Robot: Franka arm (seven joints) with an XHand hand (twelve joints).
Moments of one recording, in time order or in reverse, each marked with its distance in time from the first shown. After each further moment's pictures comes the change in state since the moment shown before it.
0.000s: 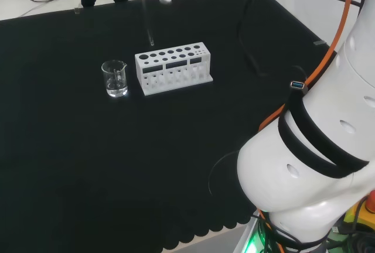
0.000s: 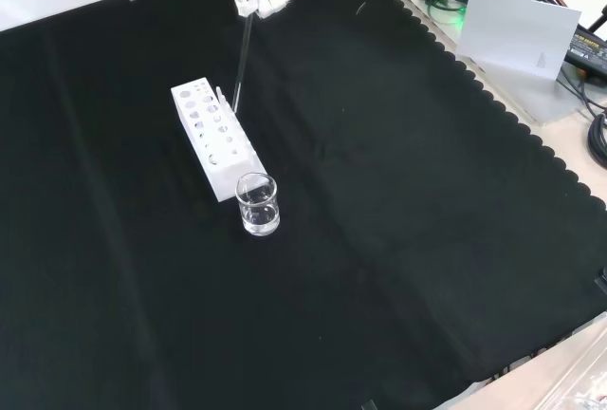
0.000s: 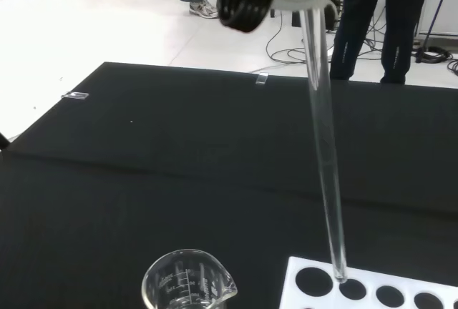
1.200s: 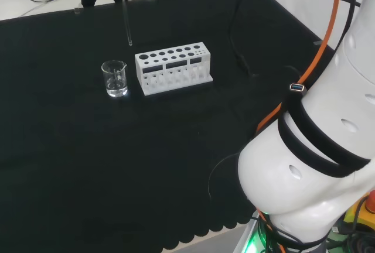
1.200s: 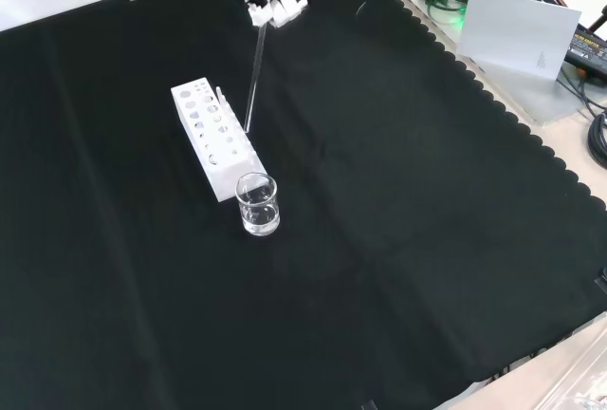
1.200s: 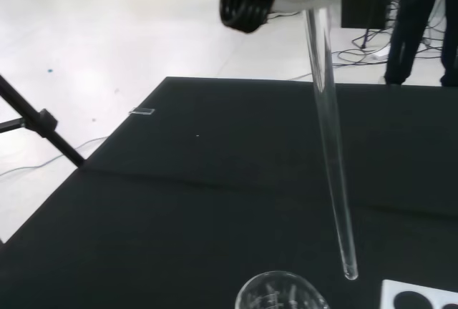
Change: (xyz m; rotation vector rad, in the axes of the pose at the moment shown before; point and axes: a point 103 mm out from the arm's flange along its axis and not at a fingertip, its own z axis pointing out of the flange) arm 0.040 0.012 -0.008 -0.005 0.089 -0.066
